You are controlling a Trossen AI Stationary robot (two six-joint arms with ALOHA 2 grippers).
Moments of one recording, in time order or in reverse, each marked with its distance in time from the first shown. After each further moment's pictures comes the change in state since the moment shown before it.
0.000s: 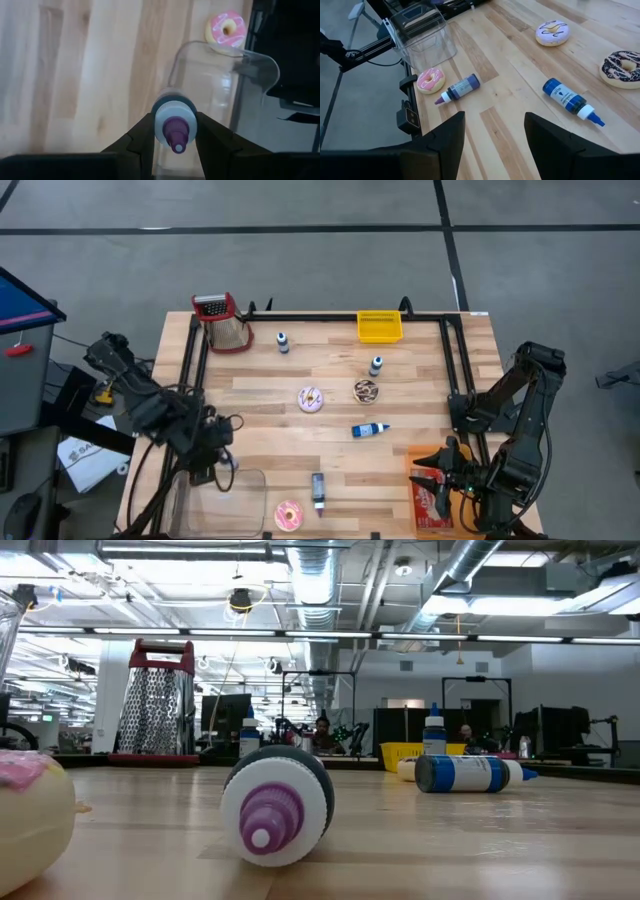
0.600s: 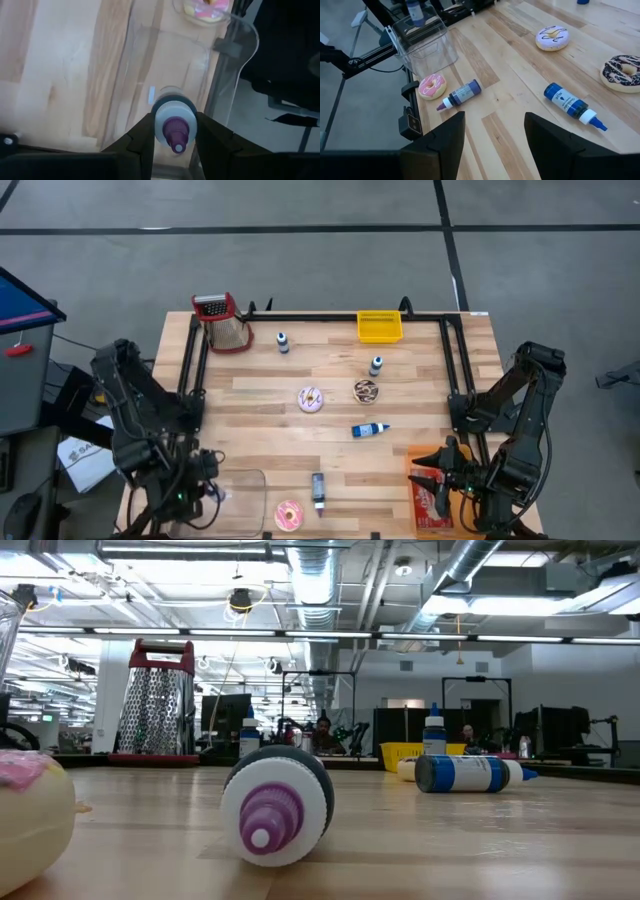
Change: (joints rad) left arm -0.302 0.134 0.000 0.078 -0.076 -0.380; right arm -0.003 0.000 0.000 0.010 0.027 0.003
